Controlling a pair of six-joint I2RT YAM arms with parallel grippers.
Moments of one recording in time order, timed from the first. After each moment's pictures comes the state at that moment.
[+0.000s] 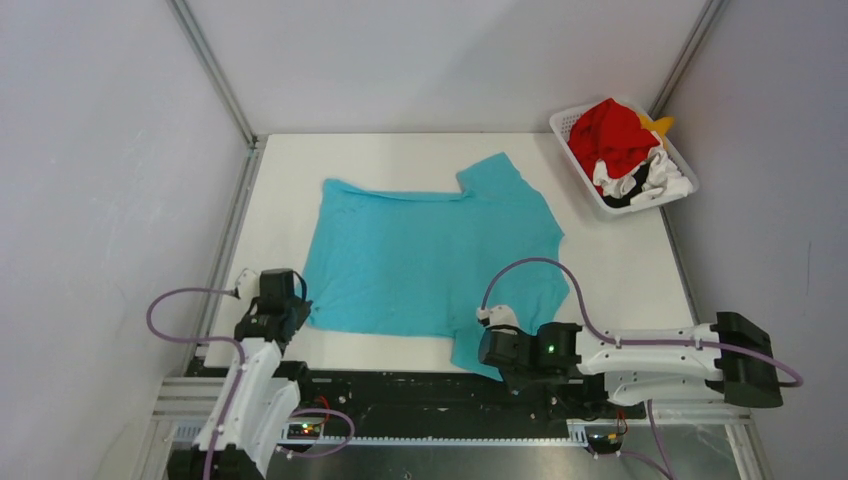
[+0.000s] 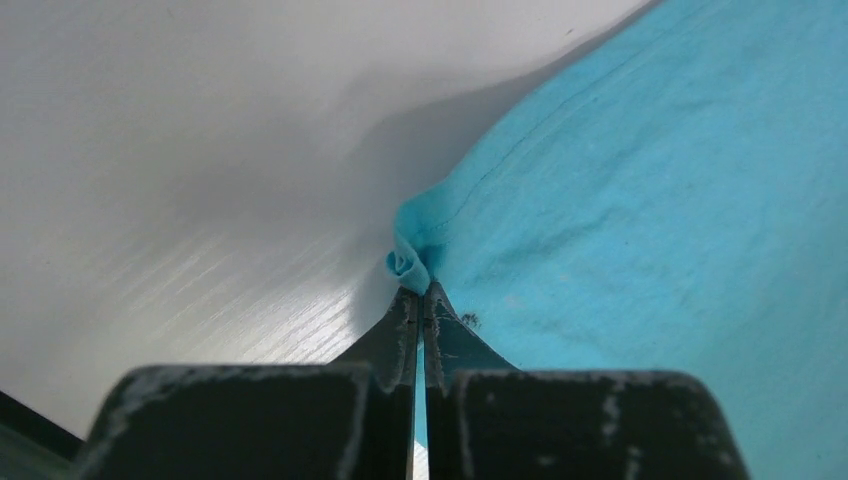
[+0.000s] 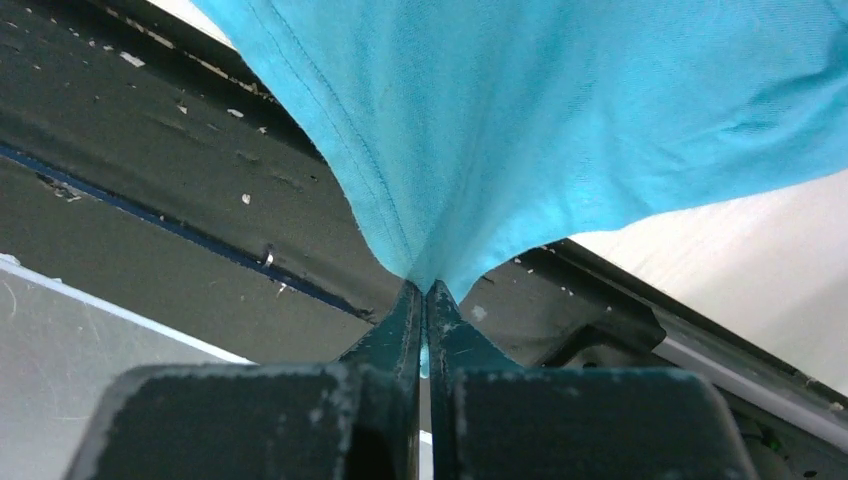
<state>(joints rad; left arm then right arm) 0.02 0.73 0.35 -0.58 -0.29 -0.95 1.38 1.09 0.62 -0.81 0.19 0.85</state>
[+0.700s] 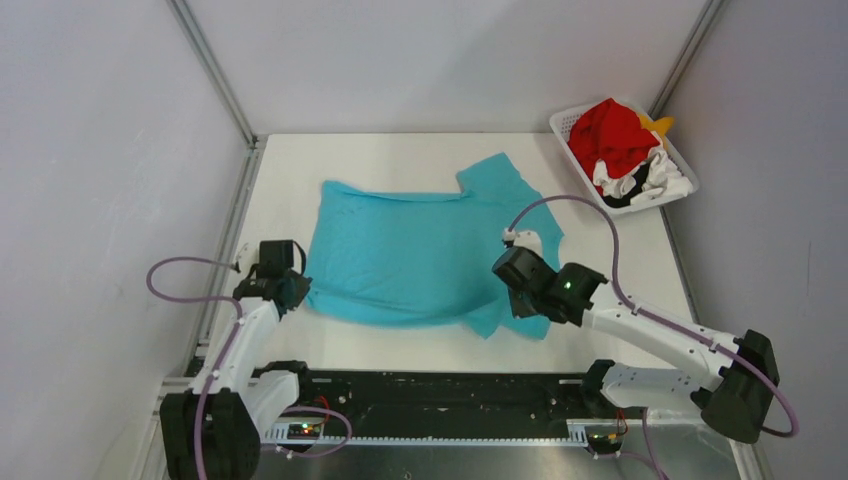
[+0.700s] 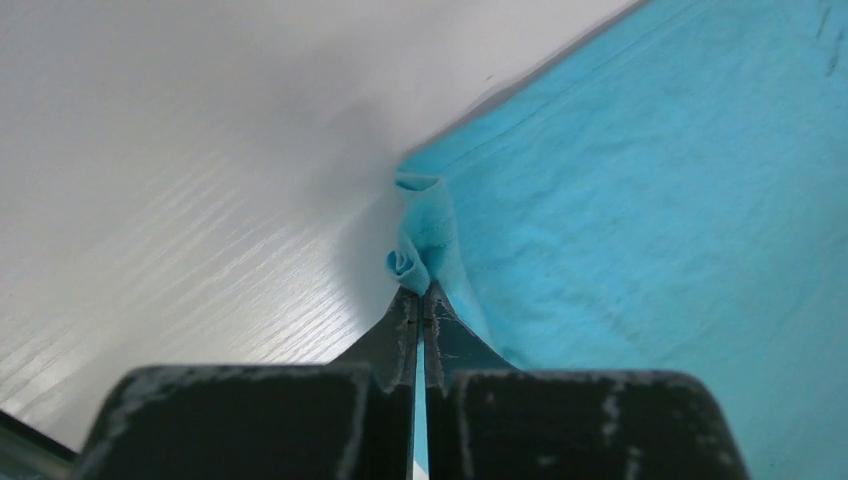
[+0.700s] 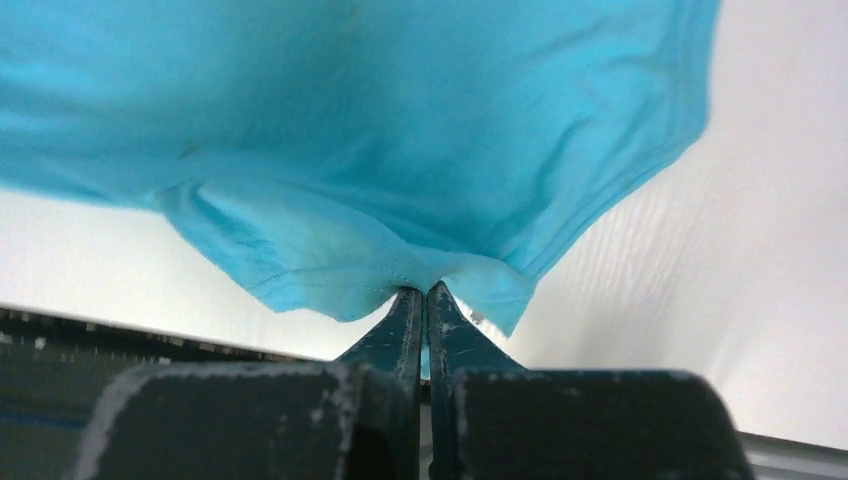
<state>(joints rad) 0.02 0.92 0.52 -0.60 -0.28 -0.94 0.96 1.09 0.88 -0.89 0.37 0.63</state>
